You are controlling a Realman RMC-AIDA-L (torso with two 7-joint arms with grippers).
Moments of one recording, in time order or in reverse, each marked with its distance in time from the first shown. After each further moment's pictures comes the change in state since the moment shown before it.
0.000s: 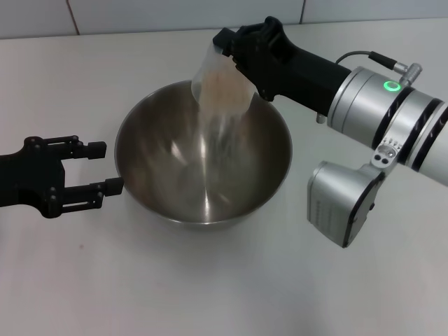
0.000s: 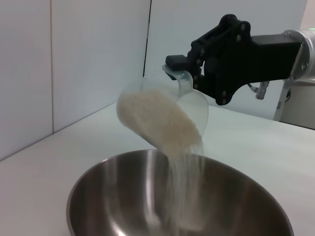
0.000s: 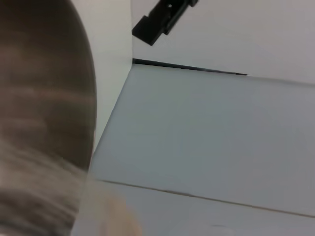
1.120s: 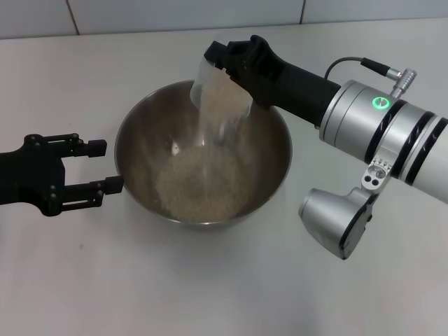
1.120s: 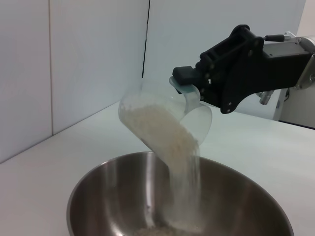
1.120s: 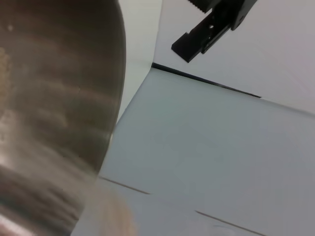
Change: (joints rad) left arm -0.005 0.002 0.000 0.004 0.000 0.002 0.000; right arm -0.027 -0.004 -0.057 -0.030 -0.008 0.034 -0.162
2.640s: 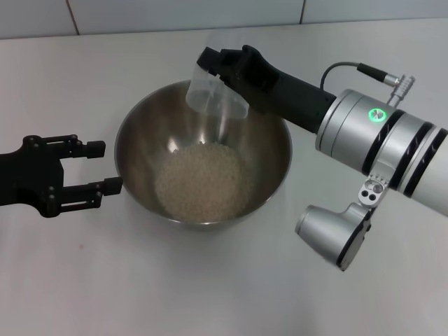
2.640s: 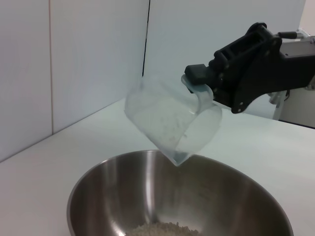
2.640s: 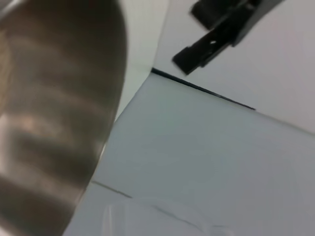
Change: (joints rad) left arm 0.003 0.002 0.000 0.001 0.000 0.002 0.000; right arm -0.041 0.002 -0.040 -0.041 0.013 0.008 -0.077
